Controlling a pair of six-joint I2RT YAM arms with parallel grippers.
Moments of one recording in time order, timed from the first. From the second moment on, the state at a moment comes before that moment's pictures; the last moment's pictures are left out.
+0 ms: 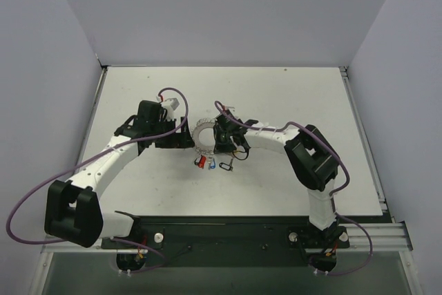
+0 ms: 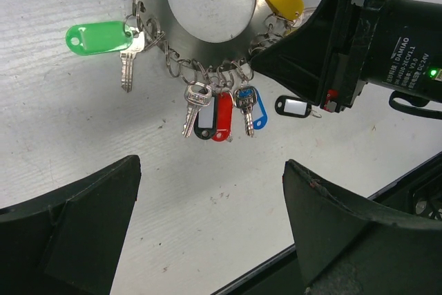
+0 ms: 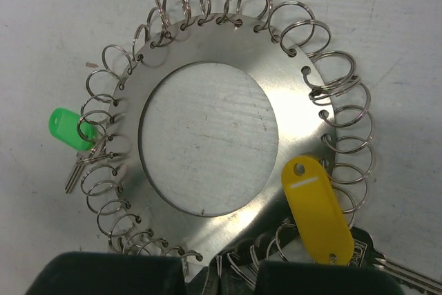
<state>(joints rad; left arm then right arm) -0.32 1.33 0.94 -0.47 0.31 -0.32 0.75 1.97 1.24 -0.25 -0.01 0.65</state>
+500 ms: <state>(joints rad) -0.32 1.05 1.06 -0.53 0.31 -0.20 0.74 1.58 1.28 -0.36 -0.02 0.27</state>
